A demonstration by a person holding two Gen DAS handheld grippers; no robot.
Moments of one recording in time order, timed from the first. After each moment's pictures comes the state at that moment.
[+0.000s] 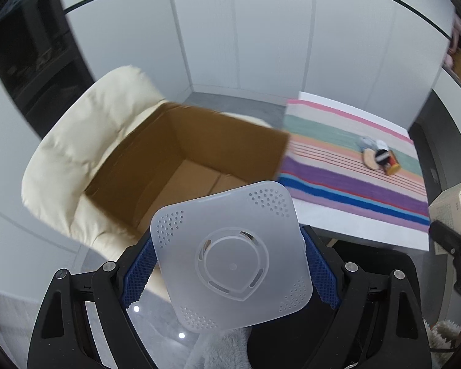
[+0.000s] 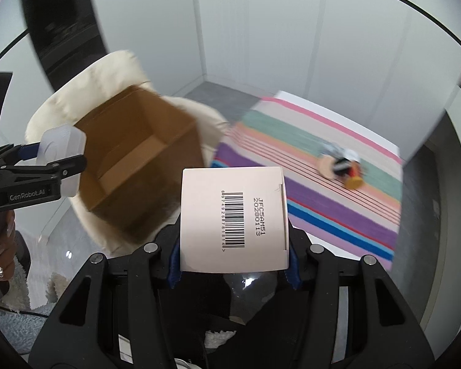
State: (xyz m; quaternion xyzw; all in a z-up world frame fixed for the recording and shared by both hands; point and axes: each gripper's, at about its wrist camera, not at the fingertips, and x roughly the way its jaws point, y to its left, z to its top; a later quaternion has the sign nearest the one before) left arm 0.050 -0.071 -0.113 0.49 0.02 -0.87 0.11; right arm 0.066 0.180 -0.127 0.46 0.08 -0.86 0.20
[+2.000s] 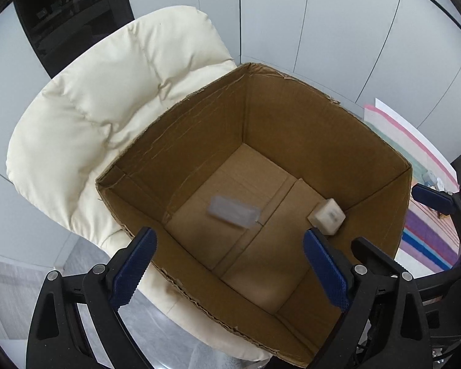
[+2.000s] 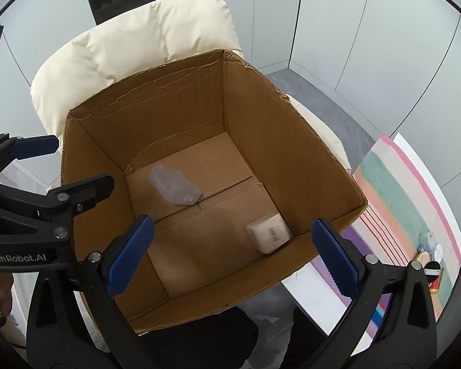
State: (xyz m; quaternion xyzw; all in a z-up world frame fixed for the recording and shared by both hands) left arm -0.019 -0.211 -0.193 0.53 0.10 -0.82 0.19; right arm -0.047 -0.049 -0.228 0.47 0.19 -0.79 0.34
